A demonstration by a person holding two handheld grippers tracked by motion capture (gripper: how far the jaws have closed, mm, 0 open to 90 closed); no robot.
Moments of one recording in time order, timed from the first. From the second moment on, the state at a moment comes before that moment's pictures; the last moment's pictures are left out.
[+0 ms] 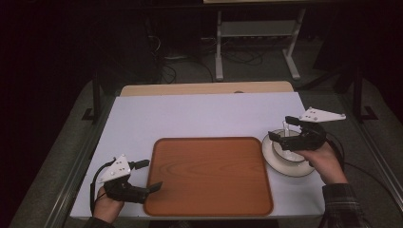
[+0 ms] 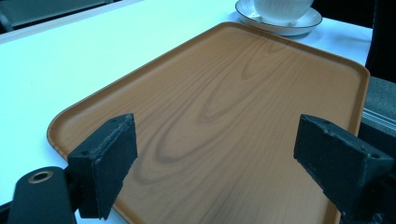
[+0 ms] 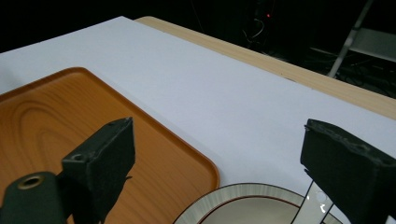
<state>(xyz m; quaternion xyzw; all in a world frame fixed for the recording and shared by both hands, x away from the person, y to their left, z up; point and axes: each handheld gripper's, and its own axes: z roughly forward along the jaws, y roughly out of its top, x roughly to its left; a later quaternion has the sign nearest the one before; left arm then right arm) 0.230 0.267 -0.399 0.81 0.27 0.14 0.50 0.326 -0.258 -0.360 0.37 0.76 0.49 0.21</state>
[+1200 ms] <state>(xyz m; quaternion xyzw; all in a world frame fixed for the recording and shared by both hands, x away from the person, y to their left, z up) 0.233 0.266 -0.401 0.81 0.27 0.14 0.50 0.374 -0.266 -0.387 0.45 0.77 0.41 0.20</state>
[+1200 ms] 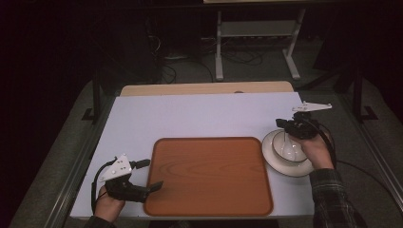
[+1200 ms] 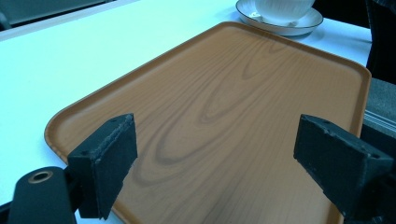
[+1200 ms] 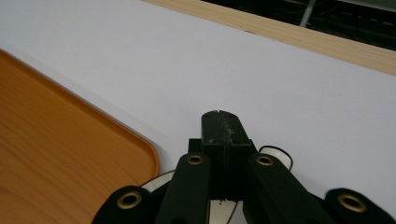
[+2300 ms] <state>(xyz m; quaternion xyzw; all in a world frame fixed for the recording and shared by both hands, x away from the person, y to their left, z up) 0.235 0.267 -0.402 0.81 0.28 0.14 0.50 0.368 -0.294 -0.393 0.52 0.74 0.35 0.25</state>
